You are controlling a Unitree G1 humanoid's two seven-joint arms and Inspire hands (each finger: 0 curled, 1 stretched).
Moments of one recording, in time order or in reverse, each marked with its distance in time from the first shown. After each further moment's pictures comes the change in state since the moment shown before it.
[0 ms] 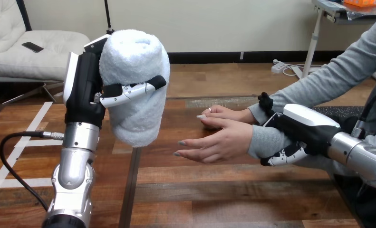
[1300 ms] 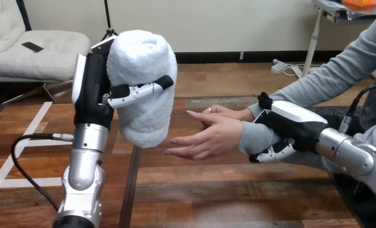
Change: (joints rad) left arm 0.000 -0.054 -0.003 -0.003 0.006 0.002 0.017; right arm -0.024 0.046 0.000 -0.021 0.000 0.028 0.028
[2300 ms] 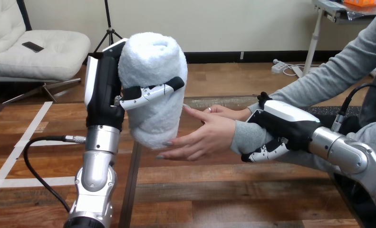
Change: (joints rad) left arm 0.000 -0.048 -0.006 -0.001 0.058 0.005 0.053; right arm -0.003 0.020 0.000 -0.011 0.000 -0.004 0.010
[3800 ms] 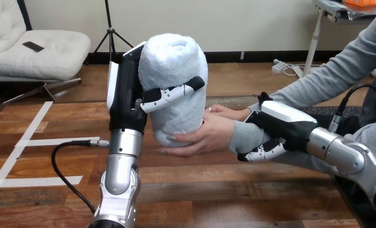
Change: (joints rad) left arm 0.003 -0.115 -0.018 0.001 -0.010 0.000 0.011; right arm -0.001 0.012 0.000 0.000 -0.005 0.014 0.000
